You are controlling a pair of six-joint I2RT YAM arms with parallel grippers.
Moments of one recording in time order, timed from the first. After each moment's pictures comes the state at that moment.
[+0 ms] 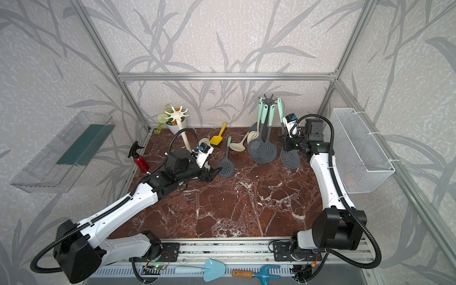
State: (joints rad) left arm -0.60 1.19 0.94 -0.20 0.22 0.01; right arm -0.08 1.43 1.37 -0.58 -0.54 -0.23
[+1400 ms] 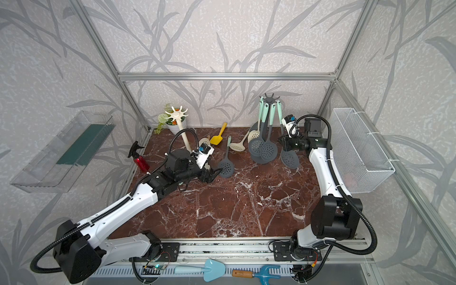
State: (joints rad) left arm -0.60 1.19 0.93 -0.20 0.24 0.01; right arm -0.10 1.53 1.42 -0.63 -0.59 -0.26
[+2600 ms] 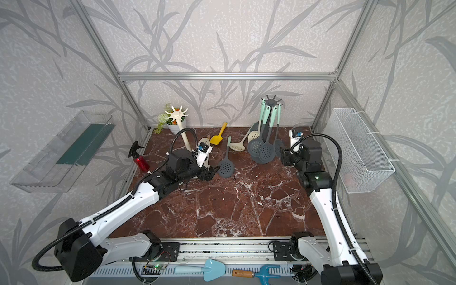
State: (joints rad) left arm -0.60 1.22 0.93 -0.22 0.11 -0.01; right arm 0.12 0.96 0.94 -0.38 -0.08 0.02
